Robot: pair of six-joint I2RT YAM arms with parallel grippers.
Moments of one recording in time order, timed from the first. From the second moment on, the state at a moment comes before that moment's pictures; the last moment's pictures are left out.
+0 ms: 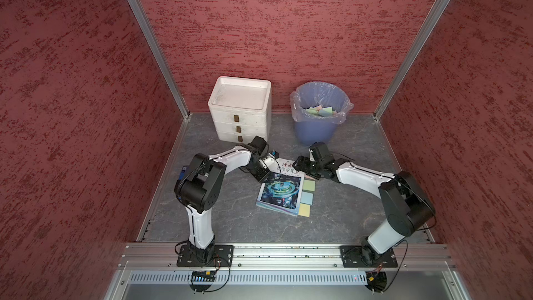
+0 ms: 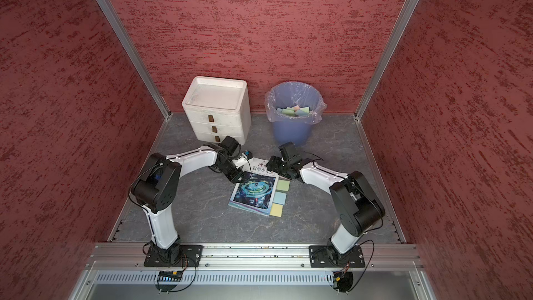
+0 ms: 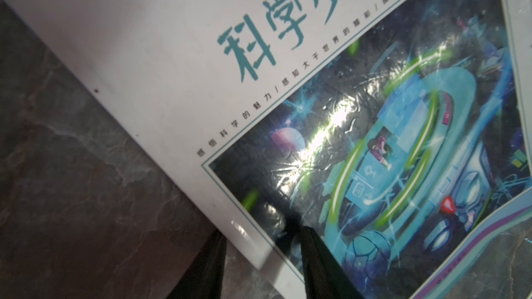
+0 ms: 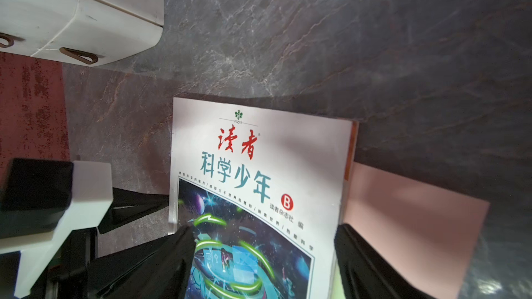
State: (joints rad) left arm -0.47 1.90 1.22 -0.70 0.31 0.36; right arm 0.52 1.65 0.92 -0.16 -0.19 0.83
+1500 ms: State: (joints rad) left arm -0.22 1.77 1.24 -0.81 0.58 0.35; right arm 0.65 1.71 1.04 -0.07 -0.32 0.87
